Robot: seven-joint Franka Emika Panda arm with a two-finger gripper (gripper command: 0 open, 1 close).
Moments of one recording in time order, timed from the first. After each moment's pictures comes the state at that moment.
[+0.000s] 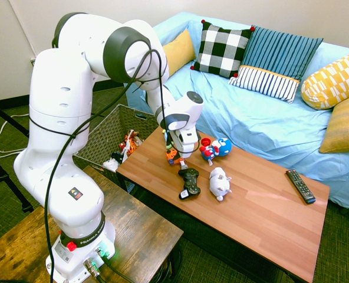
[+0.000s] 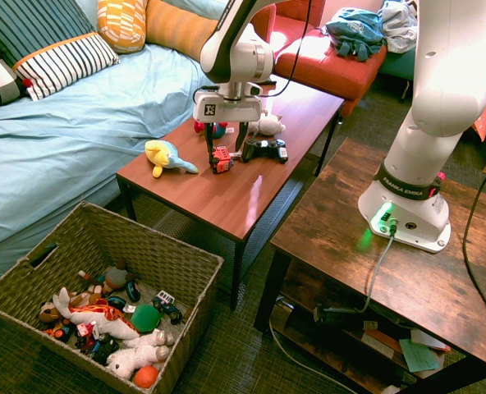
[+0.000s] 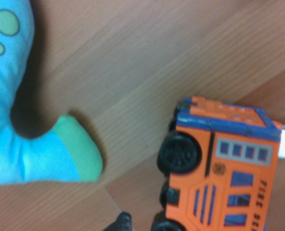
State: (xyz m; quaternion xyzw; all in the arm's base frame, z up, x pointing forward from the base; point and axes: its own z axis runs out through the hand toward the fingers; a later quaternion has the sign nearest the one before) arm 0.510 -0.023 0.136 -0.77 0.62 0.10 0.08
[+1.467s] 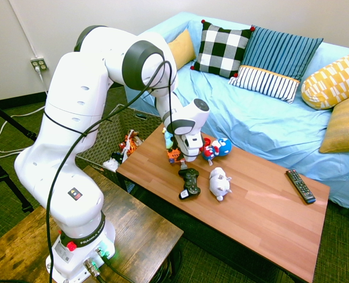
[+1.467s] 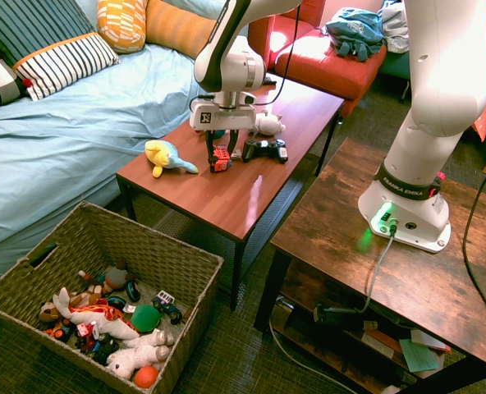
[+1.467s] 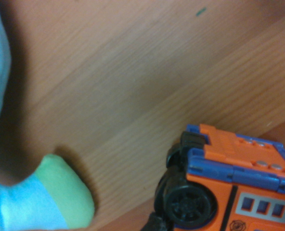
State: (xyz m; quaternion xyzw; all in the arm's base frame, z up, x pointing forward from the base) arm 0.525 -0.036 0.110 -0.77 0.62 0.11 0.10
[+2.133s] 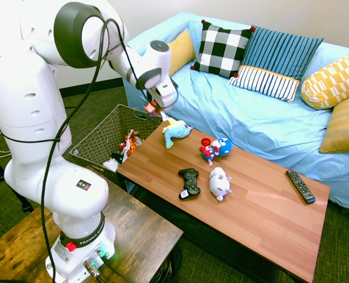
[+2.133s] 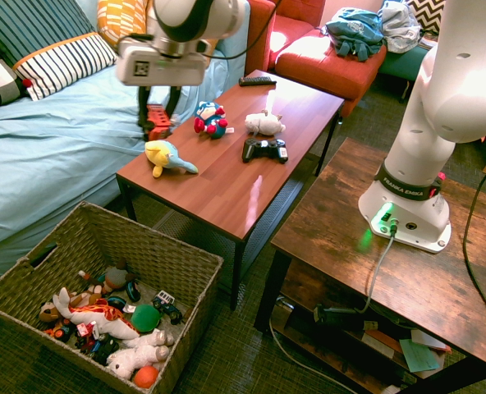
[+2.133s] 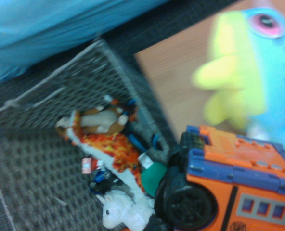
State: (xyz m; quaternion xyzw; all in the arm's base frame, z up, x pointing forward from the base) arm 0.538 0.216 0.333 -0.86 0.48 0.00 0.14
